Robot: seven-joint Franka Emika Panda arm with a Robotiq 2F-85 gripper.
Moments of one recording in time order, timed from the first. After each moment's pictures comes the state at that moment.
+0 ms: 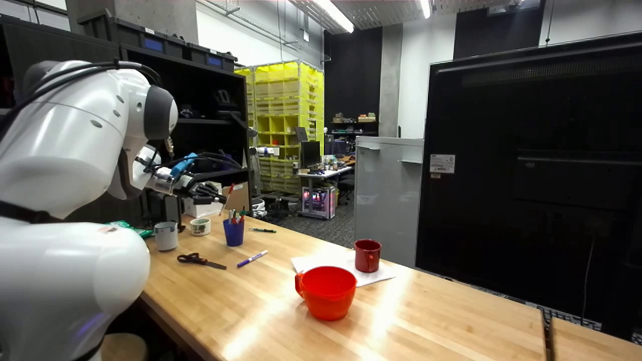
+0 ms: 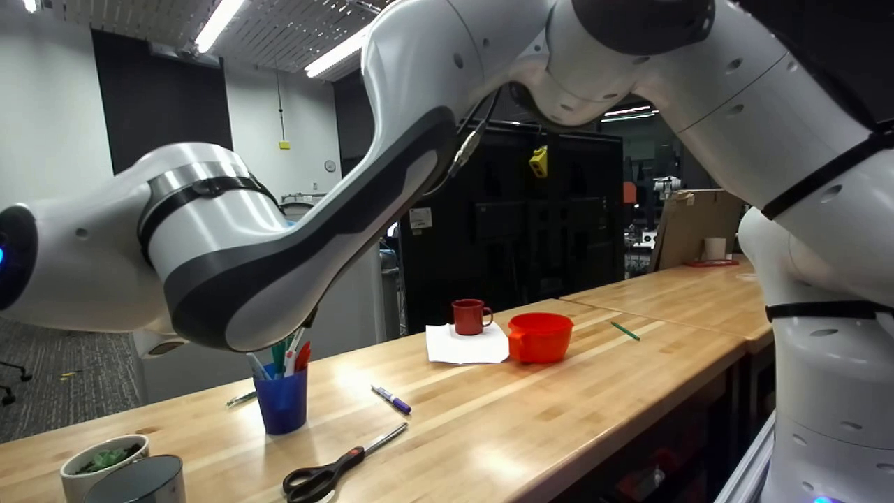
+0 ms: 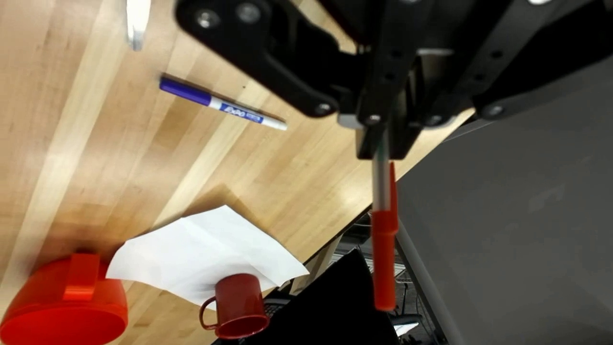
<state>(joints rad) 0.70 0.63 0.35 -1.53 -1.28 1.44 -0.58</state>
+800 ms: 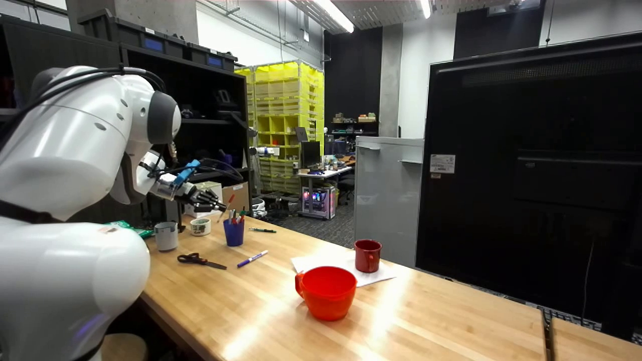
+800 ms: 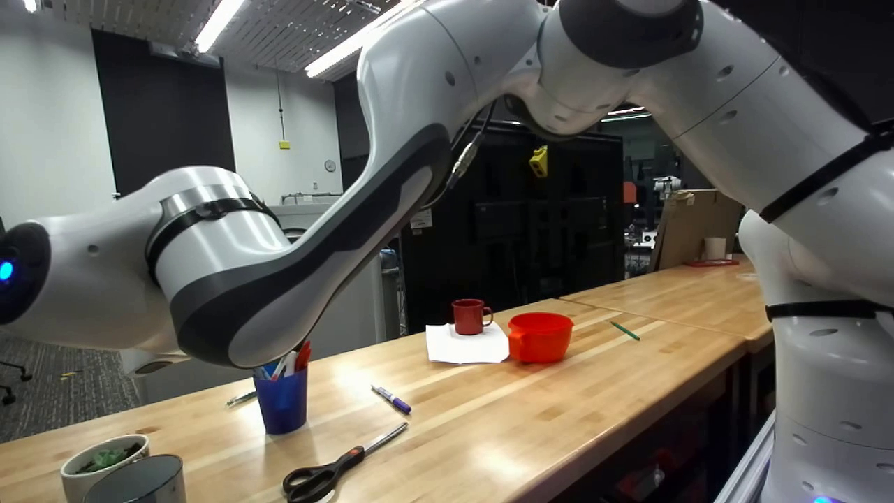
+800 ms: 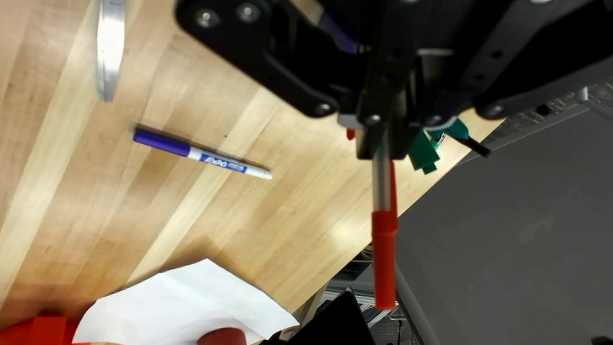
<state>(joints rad) 0.69 0.67 0.34 -1.52 -1.27 1.55 -0.54</state>
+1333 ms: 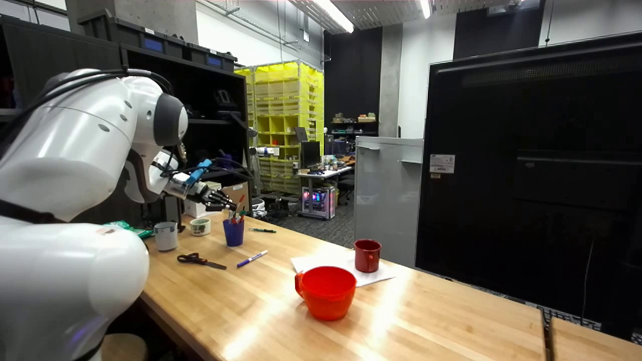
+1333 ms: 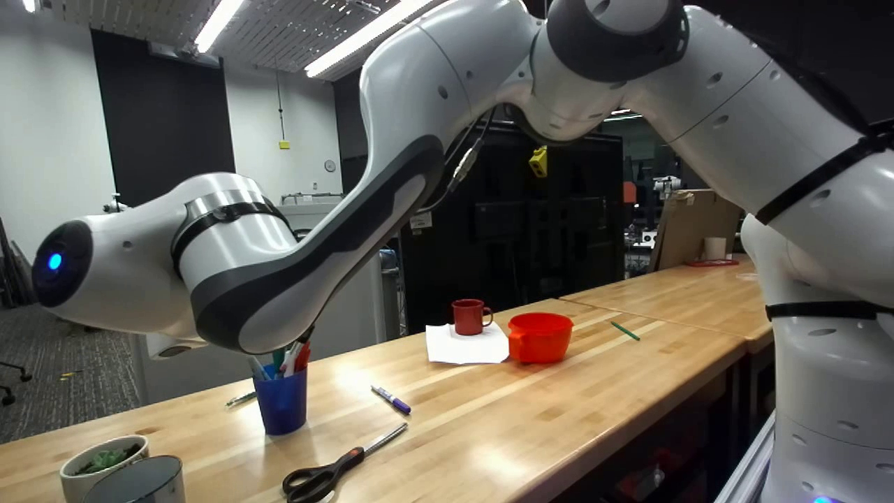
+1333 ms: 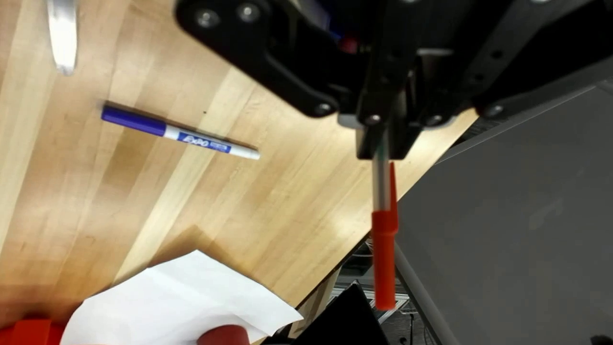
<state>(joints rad) 0.66 0.69 0.32 -1.49 -1.27 1.58 -0.54</state>
